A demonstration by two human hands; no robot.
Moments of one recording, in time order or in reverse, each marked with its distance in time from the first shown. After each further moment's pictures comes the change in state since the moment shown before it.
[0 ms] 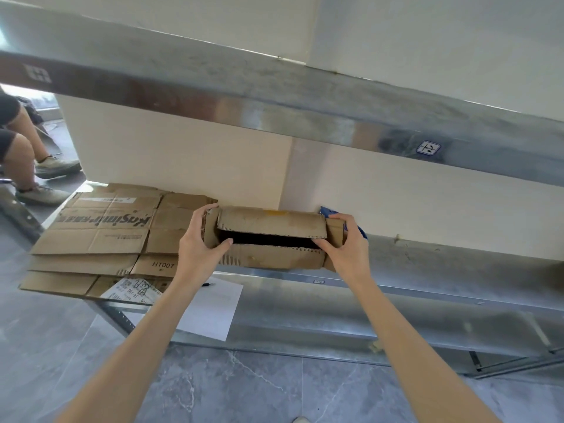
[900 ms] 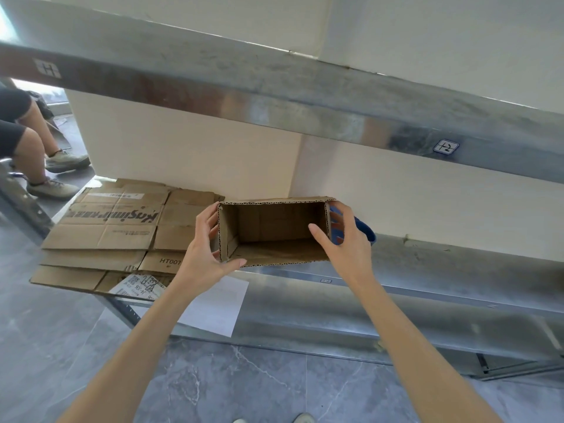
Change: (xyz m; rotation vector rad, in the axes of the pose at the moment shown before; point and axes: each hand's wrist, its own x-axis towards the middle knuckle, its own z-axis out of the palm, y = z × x) left_hand -0.011 -0.013 -0.012 -0.054 -0.251 0.009; right_hand -0.003 -0.022 0.012 -0.114 -0.005 -0.085
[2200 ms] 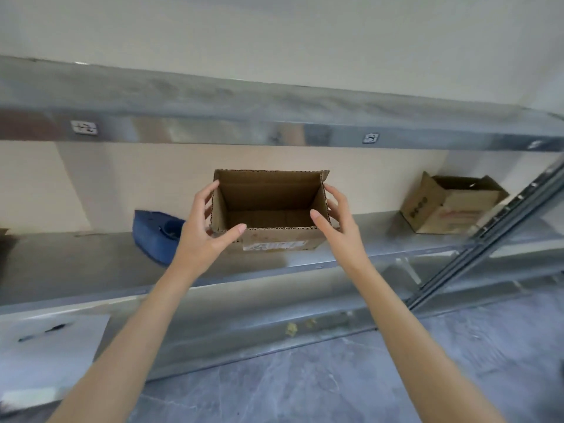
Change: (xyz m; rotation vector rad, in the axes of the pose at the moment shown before) left_hand 0.016 0.186 0.377 -0.083 -0.144 0.302; right_hand -0.025 0.217 -0.352 0.379 0.118 0.059
